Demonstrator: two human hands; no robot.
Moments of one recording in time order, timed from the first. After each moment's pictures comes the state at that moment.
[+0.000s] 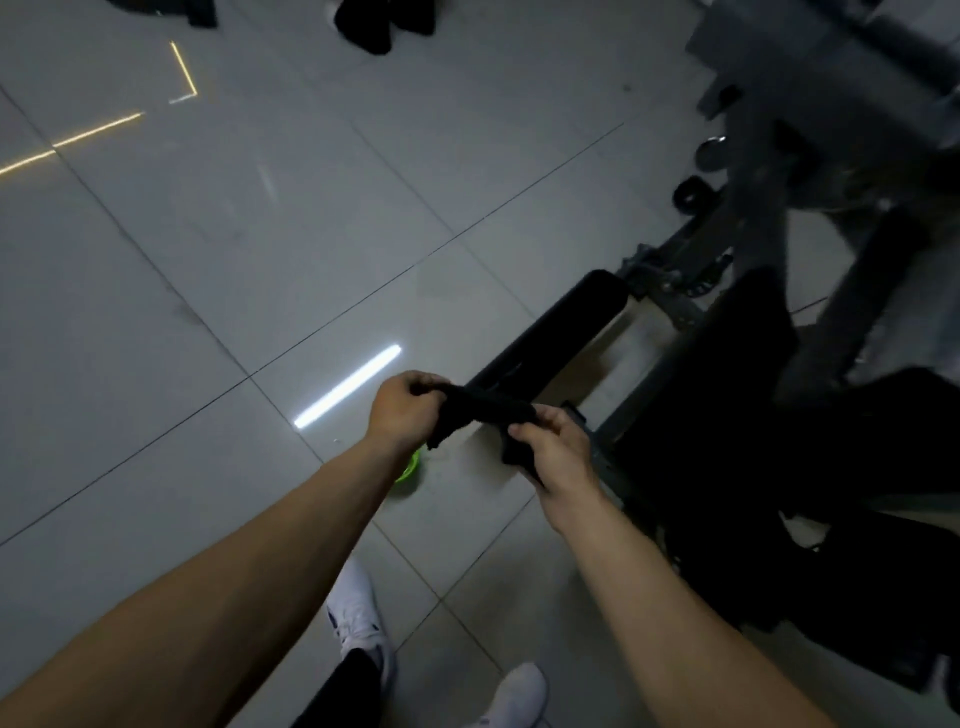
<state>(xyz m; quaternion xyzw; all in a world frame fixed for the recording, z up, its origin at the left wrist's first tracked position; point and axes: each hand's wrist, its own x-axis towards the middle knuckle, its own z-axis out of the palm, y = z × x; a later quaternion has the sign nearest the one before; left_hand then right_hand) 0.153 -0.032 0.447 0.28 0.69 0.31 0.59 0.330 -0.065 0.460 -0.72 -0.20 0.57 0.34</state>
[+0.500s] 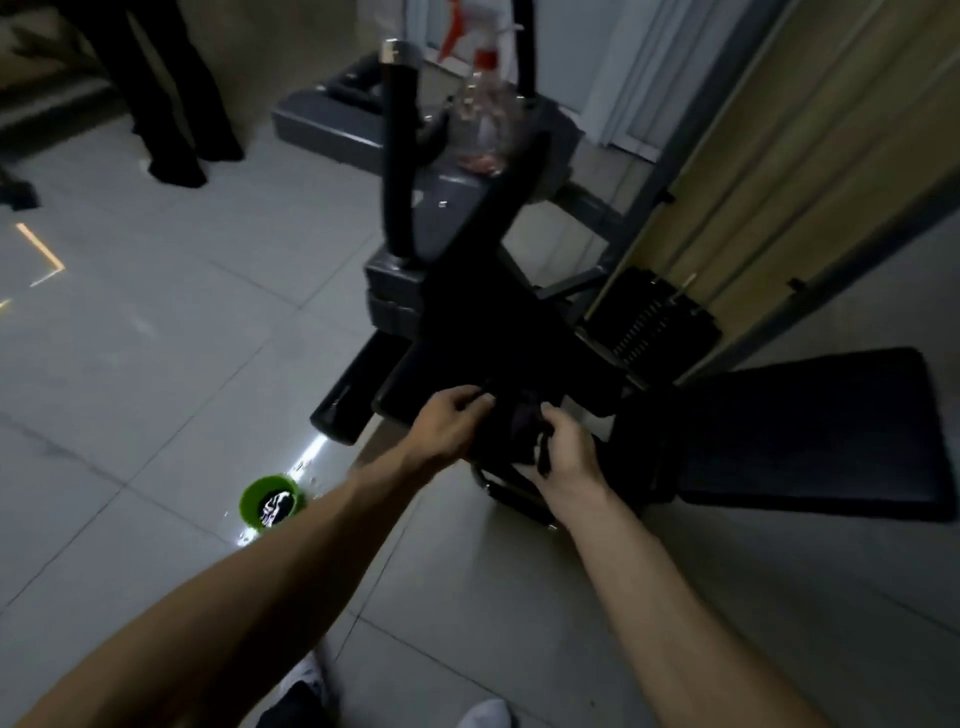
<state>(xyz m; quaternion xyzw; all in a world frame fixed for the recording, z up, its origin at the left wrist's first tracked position) 0.486 -0.209 0.637 0.59 0.48 0.20 0.61 0.632 -0.276 0.640 -0.66 -0.03 0.53 0.53</state>
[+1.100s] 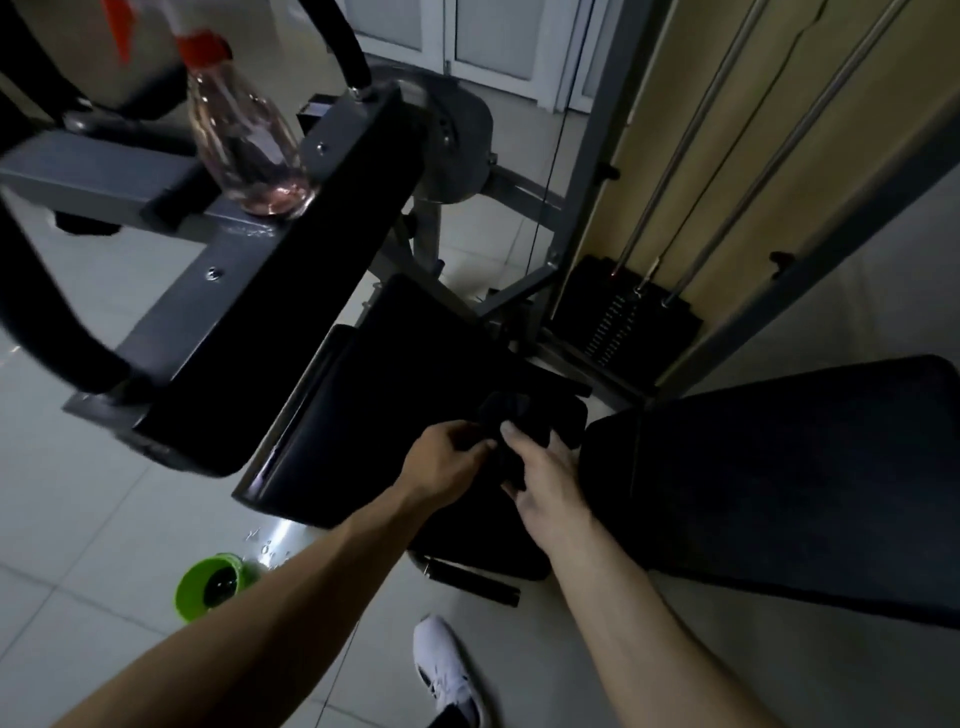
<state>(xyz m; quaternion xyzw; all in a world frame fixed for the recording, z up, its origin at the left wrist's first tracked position) 0.701 -0.124 0.566 0.69 0.51 0.09 0.51 0.820 -0.197 0.557 -0.60 0.01 0.55 0.58</state>
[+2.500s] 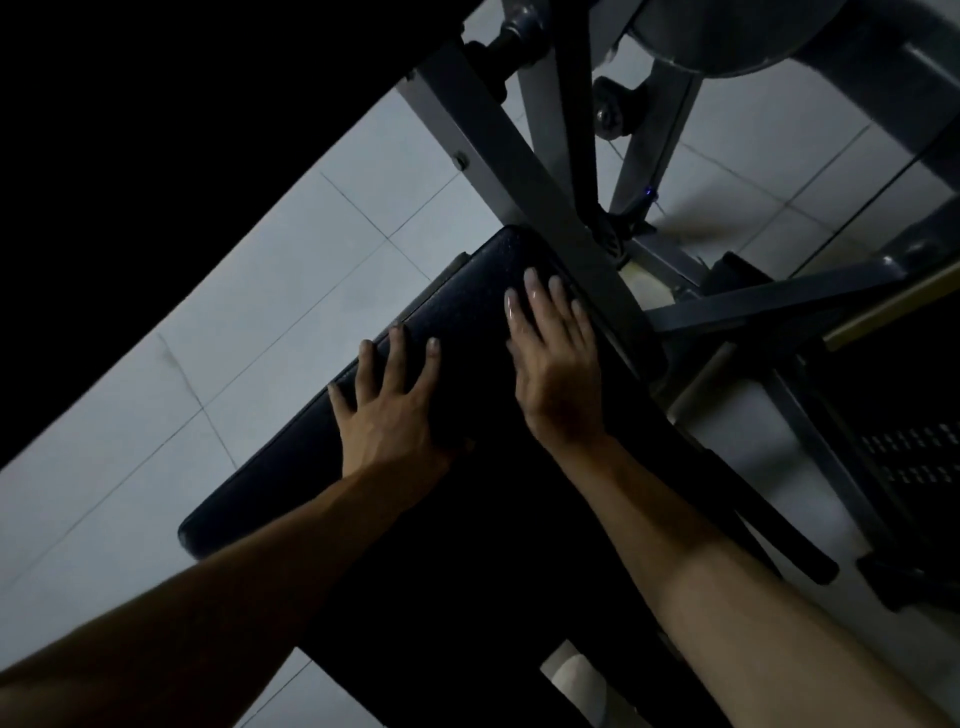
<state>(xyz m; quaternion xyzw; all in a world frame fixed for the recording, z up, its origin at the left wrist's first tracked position) 0.728 0.098 0.370 0.63 0.75 -0.14 0.13 0.892 0.164 0.283 -0.56 -0.76 0.11 0.31</state>
